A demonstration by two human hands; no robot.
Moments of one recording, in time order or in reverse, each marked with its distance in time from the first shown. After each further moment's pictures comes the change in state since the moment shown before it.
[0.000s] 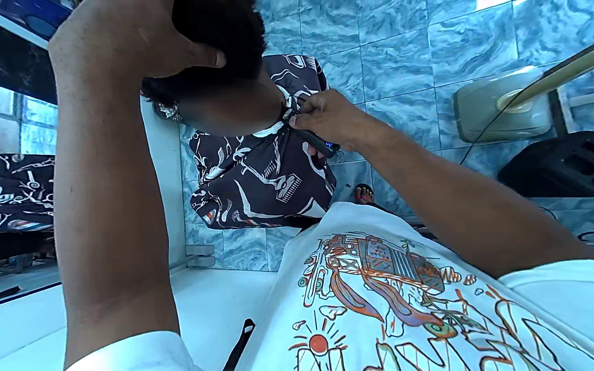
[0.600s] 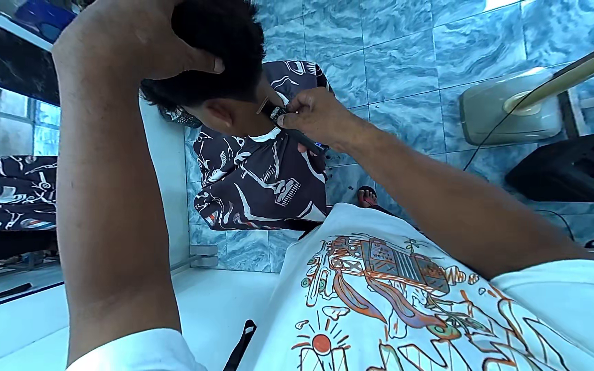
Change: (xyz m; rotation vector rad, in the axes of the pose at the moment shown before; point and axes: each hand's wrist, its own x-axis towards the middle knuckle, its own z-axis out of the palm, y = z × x) left_hand 0.008 0.006 -0.008 -0.046 -0.056 -0.022; right_hand 0.007 -0.013 0.004 0.012 -0.017 -0.125
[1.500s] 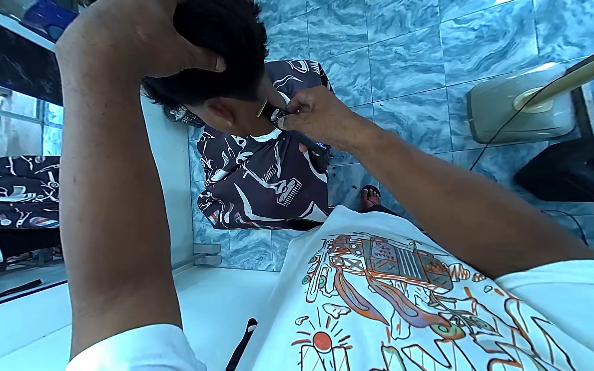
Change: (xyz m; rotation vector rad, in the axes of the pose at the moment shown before) left_hand 0.005 0.000 -0.002 0.019 -0.010 -0.008; right_hand 0.005 0.000 -0.002 -0.036 -0.009 -0.026
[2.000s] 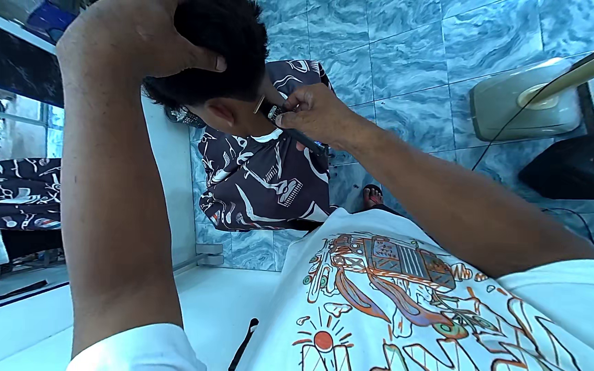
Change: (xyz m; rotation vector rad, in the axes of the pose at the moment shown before) left_hand 0.001 0.002 -0.001 -0.003 0.006 0.016; right_hand 0.000 -0.003 0.001 0.045 -0.003 -0.050
